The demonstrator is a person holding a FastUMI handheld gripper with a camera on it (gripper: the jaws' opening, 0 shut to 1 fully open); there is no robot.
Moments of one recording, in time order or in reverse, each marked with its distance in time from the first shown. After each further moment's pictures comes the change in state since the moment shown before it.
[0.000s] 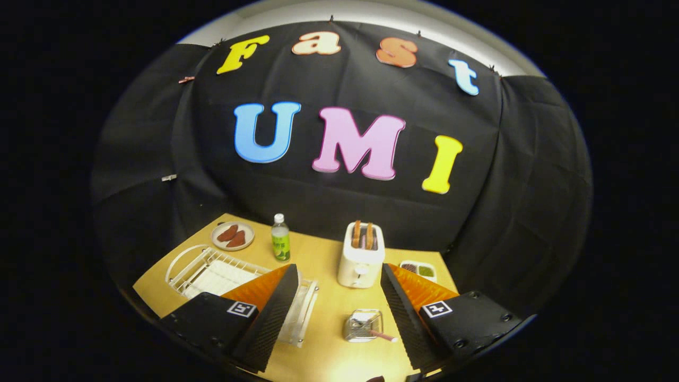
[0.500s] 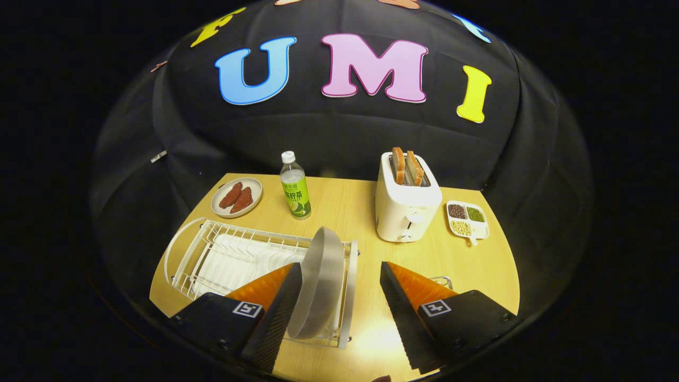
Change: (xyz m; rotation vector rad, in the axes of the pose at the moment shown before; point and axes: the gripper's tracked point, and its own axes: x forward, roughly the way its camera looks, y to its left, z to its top) arm 0.114 0.063 -0.089 0.103 0.309 0.015
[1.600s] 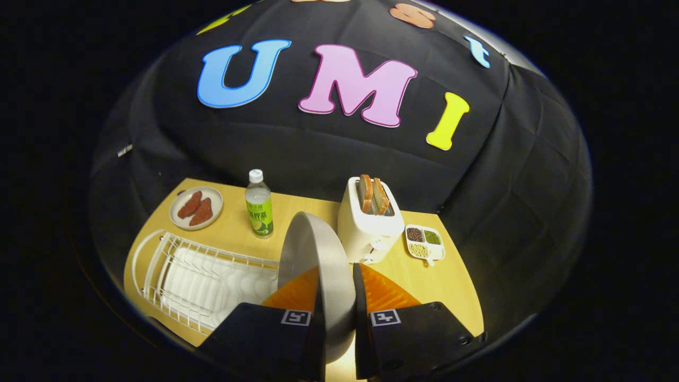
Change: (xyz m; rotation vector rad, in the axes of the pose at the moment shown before) arm -0.034 -0.027 0.057 -0.029 -0.119 -0.199
